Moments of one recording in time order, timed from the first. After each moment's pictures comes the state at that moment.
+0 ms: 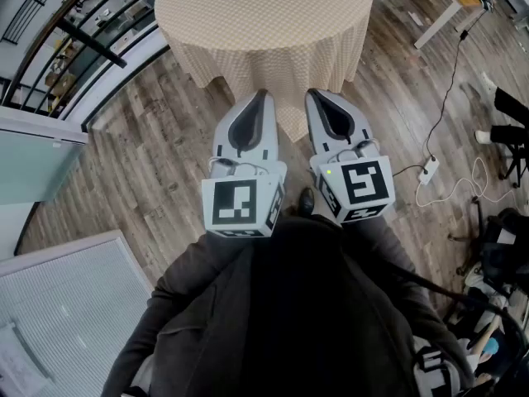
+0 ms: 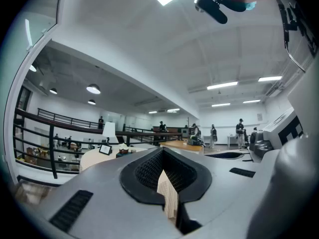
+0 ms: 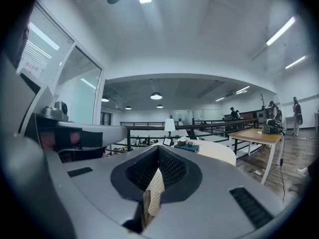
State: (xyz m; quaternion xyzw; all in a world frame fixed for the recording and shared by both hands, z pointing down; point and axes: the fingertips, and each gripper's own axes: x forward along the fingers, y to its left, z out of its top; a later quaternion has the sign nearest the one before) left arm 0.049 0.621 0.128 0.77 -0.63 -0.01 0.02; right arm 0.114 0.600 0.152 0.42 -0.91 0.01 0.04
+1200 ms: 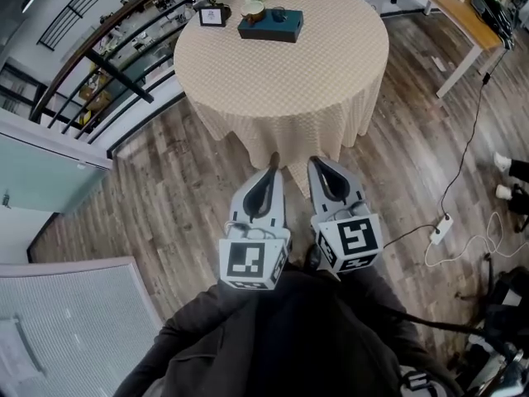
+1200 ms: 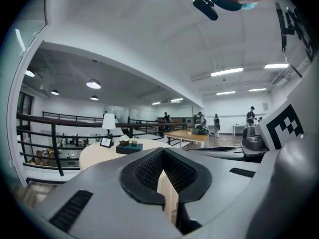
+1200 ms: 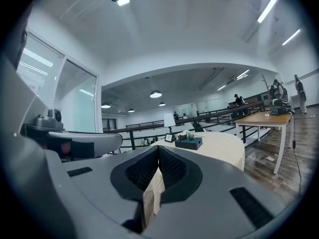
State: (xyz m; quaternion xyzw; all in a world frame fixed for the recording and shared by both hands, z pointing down) left arm 0.082 0.546 0.172 0.75 -0.65 0.05 0.04; right arm 0.139 0.511 0.191 0.38 -0.92 0.08 0.02
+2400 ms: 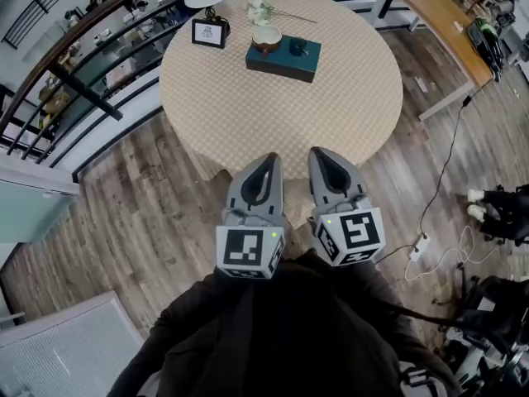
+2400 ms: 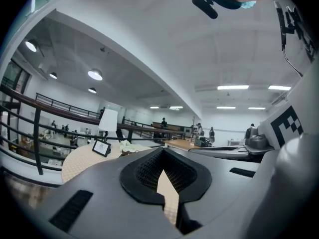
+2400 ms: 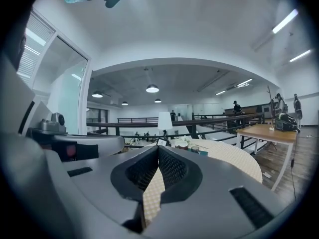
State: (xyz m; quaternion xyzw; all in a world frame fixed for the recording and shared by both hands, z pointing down) left arm -0.085 0.343 0.162 0.78 -0.62 -0.02 0.07; right arm -0.021 0.318 0.169 0.42 -0.91 0.03 0.06
